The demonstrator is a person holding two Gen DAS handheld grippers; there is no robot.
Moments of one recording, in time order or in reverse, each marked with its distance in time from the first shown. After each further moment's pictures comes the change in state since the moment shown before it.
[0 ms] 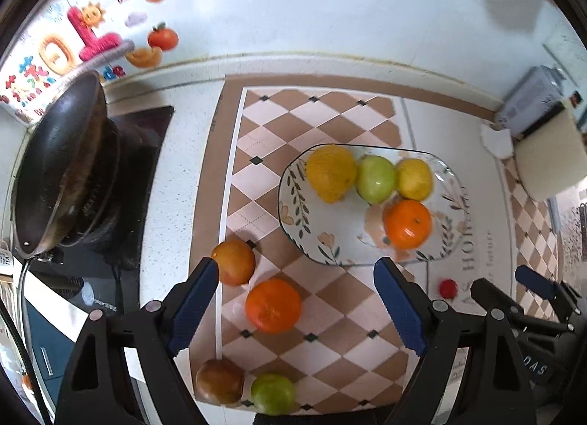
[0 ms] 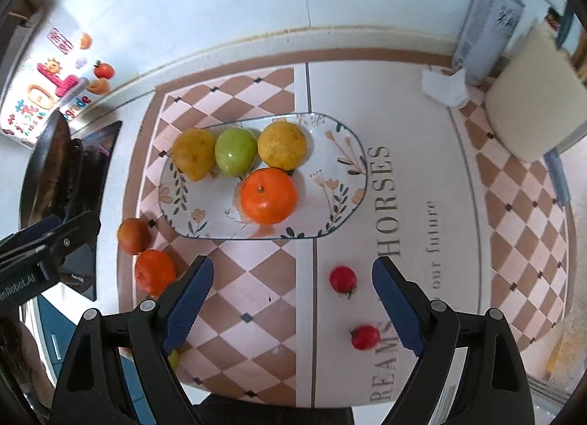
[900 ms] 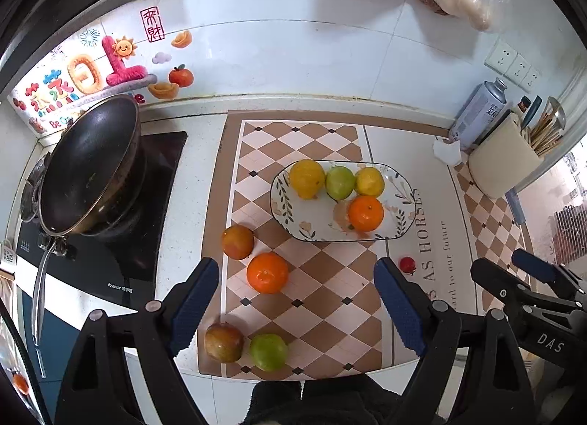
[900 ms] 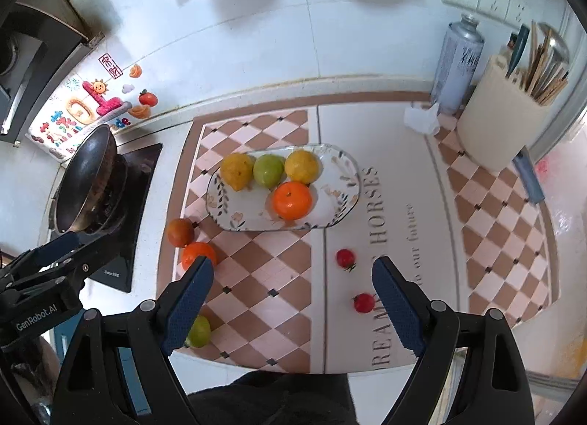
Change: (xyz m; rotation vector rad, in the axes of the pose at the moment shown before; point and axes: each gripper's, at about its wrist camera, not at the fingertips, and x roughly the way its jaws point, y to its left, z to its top) left arm -0.095 0.005 -0.052 0.007 -0.145 -0.054; right arm -0.107 0.014 -0.043 -0.007 -0.118 0.053
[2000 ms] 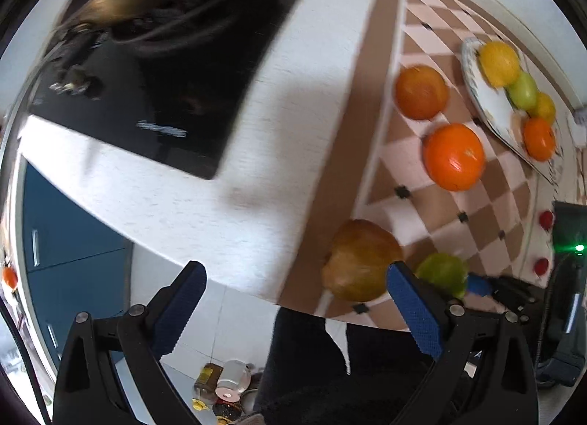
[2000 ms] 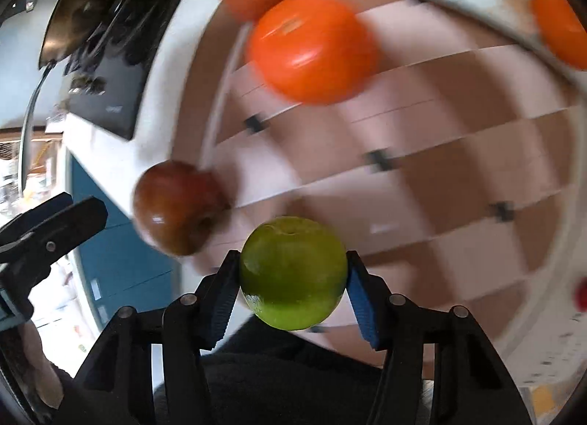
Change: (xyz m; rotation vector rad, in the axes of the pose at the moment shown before) left arm 0.135 0.144 -0.109 -0.283 0.432 0.143; right arm 0.254 0.118 -0.113 -0.254 0.593 0.221
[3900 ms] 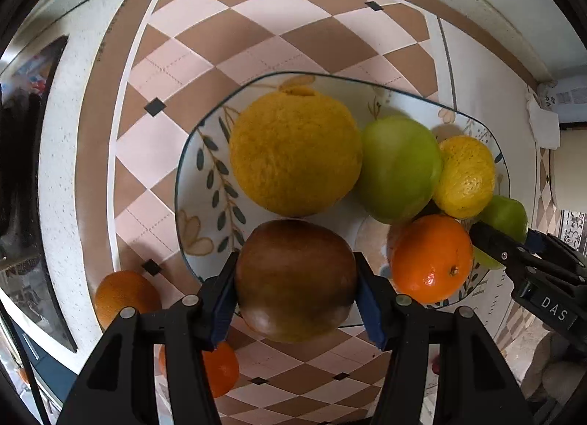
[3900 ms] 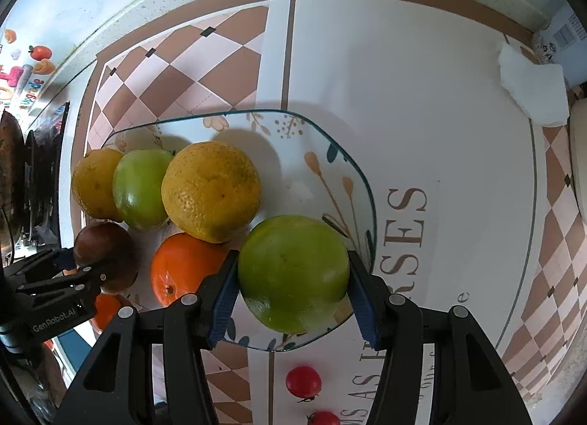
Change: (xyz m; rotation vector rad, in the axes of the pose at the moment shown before) left arm 0.045 -0.223 0.166 0.234 0.113 -0.129; right arm -0.133 -0.238 0.145 0.255 -0.143 -0.164
